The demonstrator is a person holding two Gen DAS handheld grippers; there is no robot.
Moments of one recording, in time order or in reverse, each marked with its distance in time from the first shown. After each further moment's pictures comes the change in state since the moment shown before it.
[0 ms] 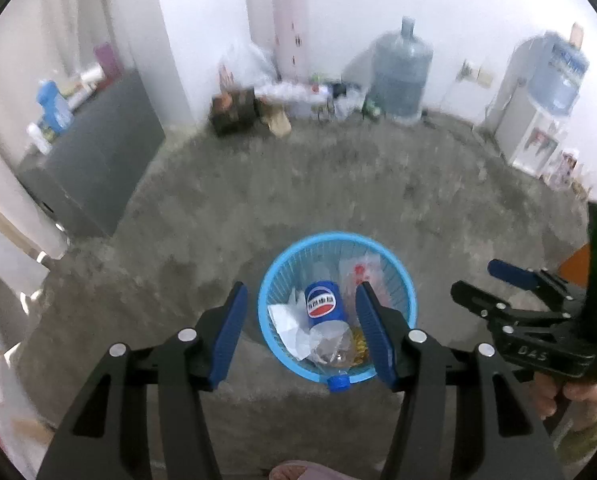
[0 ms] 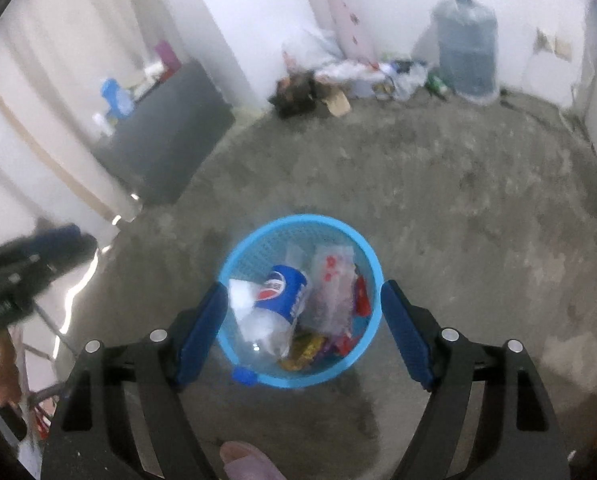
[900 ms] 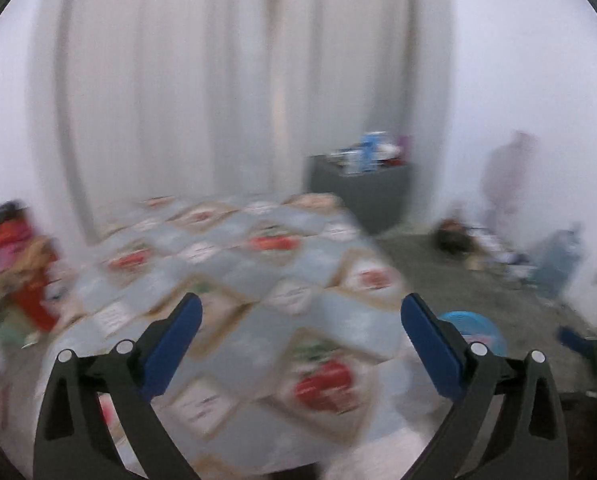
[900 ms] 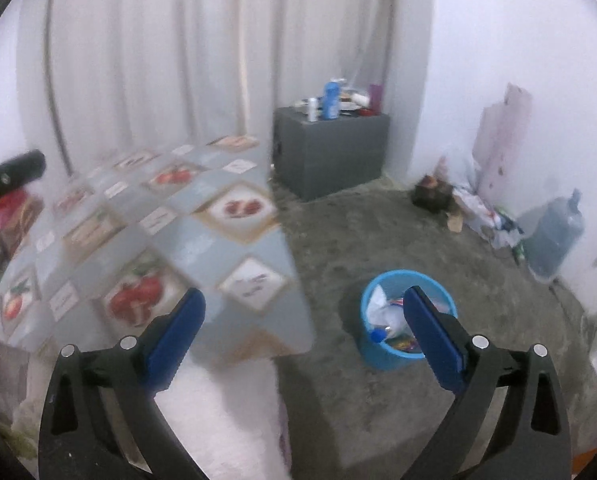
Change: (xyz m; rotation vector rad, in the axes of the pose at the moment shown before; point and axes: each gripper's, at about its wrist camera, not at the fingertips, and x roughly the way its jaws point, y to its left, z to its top) left arm -0.376 0.029 -0.300 -0.695 -0.363 0.717; right arm -0.222 0.221 -0.154 -0.683 -0.165 0.156
